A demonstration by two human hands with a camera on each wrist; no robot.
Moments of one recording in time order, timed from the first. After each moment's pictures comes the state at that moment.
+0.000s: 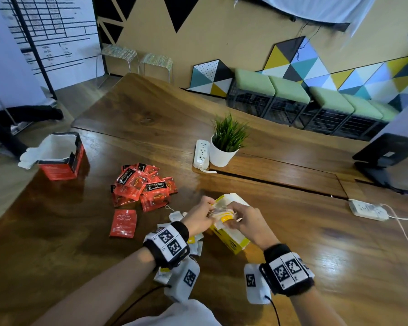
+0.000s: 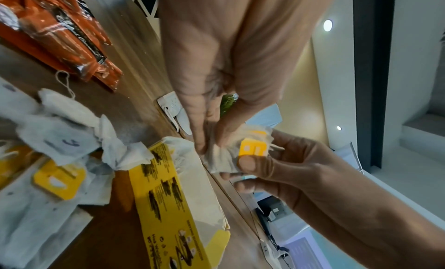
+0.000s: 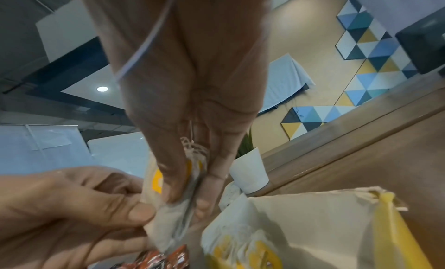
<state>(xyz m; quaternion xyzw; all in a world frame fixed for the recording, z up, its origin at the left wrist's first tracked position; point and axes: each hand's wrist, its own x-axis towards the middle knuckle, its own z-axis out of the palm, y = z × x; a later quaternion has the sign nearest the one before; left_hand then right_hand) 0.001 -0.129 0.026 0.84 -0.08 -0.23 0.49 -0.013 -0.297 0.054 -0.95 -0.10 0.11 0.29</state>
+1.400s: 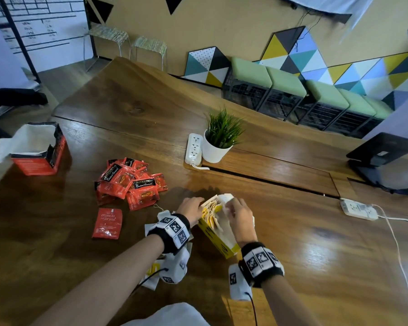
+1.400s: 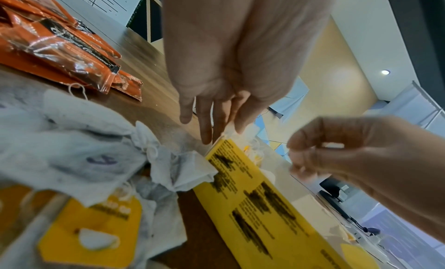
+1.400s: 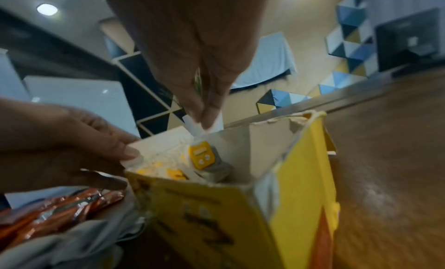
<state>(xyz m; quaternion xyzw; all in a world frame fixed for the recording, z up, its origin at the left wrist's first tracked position) 0.048 -0.147 -0.020 0.91 -0.05 -0.21 0.36 0.014 -0.308 -0.004 -0.97 -0.01 0.00 0.23</state>
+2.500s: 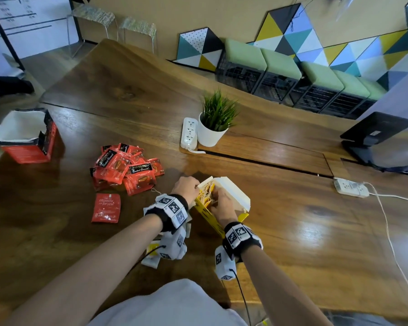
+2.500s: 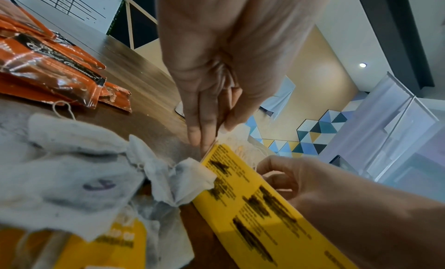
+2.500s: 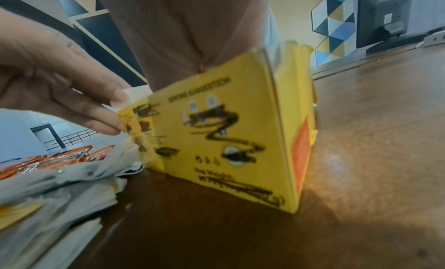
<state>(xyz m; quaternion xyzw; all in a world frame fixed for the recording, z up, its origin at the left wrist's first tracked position) 0.049 -0.142 -0.011 0.93 -0.07 -0.19 0.32 0.013 -0.282 -0.042 -0.95 0.09 0.13 0.27</state>
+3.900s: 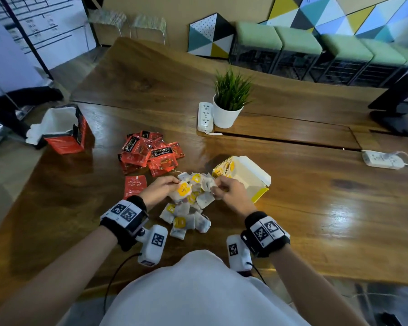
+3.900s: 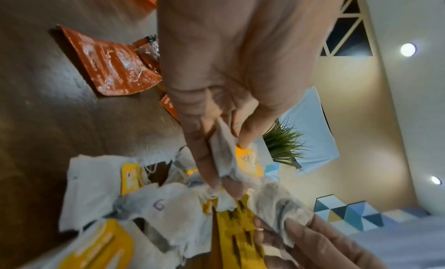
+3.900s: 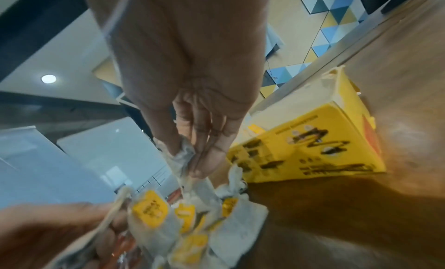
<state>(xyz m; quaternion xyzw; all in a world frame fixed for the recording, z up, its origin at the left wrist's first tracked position) -0.029 -0.031 -0.002 0.76 0.05 -0.28 0.59 -0.047 -0.249 0.001 -0.89 -0.02 0.12 0.44</state>
